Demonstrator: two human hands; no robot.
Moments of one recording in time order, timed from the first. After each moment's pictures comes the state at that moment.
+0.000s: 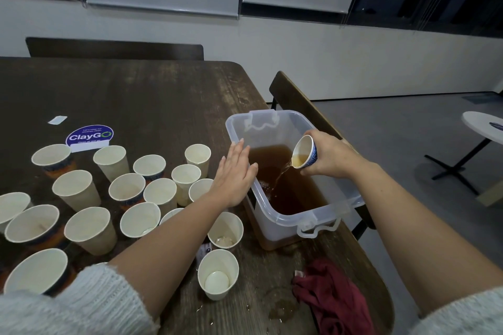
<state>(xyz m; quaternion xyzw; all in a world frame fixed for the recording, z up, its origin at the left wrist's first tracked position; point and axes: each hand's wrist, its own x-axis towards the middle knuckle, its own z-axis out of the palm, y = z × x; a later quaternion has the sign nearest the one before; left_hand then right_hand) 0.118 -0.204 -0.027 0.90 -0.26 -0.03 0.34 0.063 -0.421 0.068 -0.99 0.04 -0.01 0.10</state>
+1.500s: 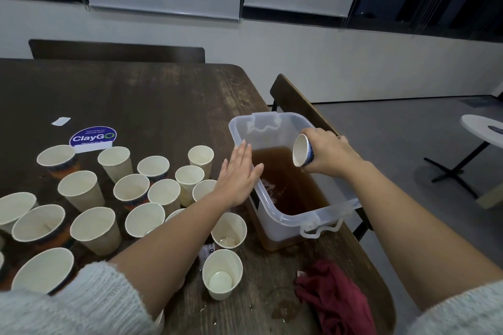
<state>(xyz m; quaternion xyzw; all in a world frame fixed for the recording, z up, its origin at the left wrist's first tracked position) 0.119 -0.203 -0.021 0.91 -0.26 -0.06 0.32 0.072 -0.411 0.068 -1.00 0.03 -0.02 0.01</state>
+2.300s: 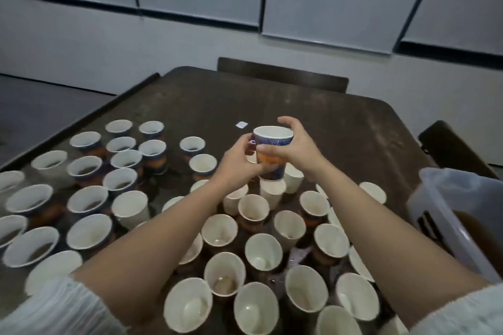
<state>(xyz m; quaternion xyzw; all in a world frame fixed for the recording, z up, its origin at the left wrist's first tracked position) 0.111 0.171 0.050 0.82 -0.02 0.08 0.57 0.157 0.019 0.084 -0.83 -0.16 0.06 0.54</state>
